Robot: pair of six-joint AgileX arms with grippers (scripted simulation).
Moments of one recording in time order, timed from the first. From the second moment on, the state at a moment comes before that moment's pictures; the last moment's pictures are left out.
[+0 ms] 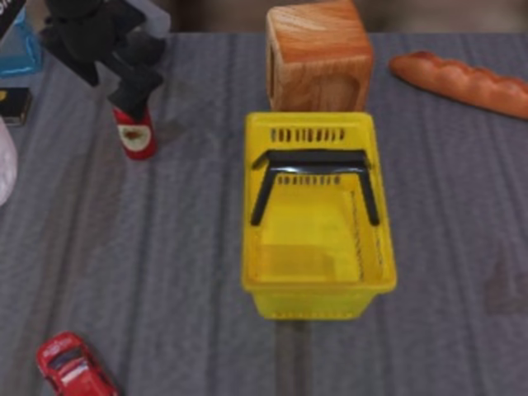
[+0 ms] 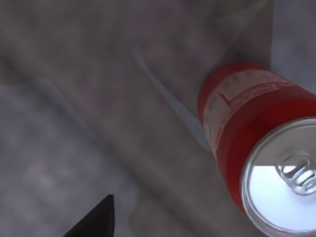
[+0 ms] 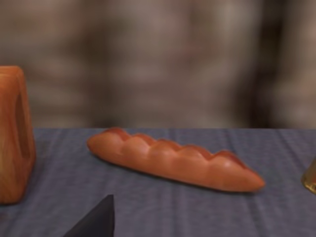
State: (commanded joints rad) left arm -0.18 2.58 2.57 -1.48 0.07 0.64; right arm 0.00 0.00 0.00 0.00 0.00 0.00
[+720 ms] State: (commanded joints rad) left arm -0.18 2.59 2.48 -1.38 0.07 0.65; right arm 0.00 0.00 0.00 0.00 0.00 0.00
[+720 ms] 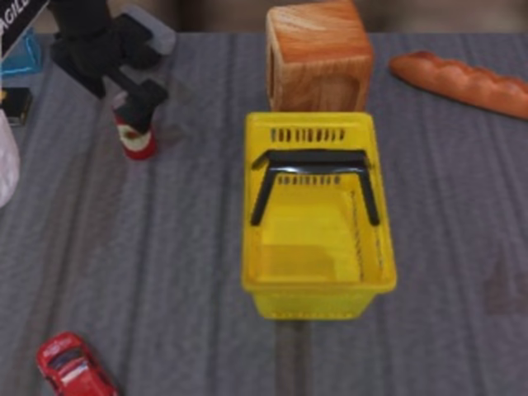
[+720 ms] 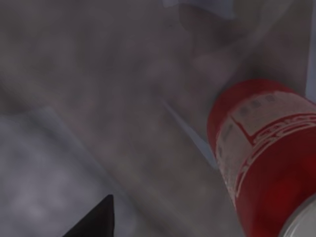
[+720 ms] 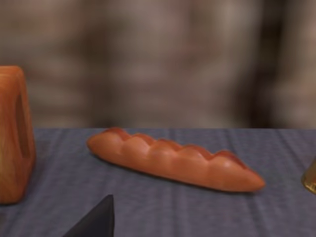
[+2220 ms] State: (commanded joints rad) left arm -0.18 2.58 2.36 -1.27 0.07 0.64; right arm 0.00 0.00 0.00 0.00 0.00 0.00
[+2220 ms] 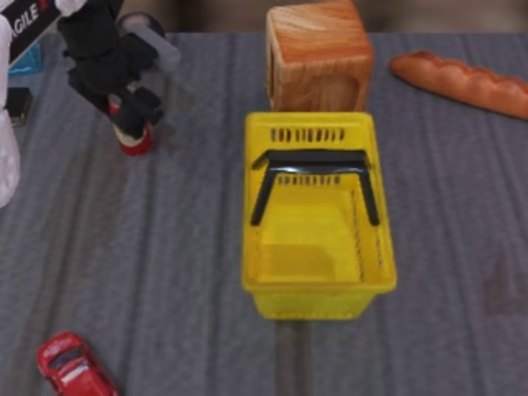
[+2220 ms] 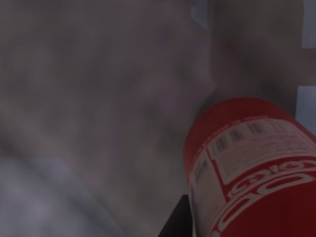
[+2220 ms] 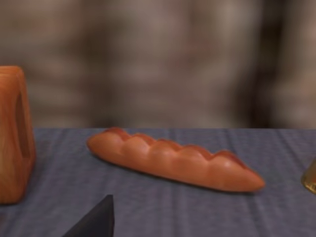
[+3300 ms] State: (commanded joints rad) left arm -0.24 2.42 1.99 -0.55 0.52 0.42; right arm 0.00 0.00 0.00 0.00 0.00 0.00
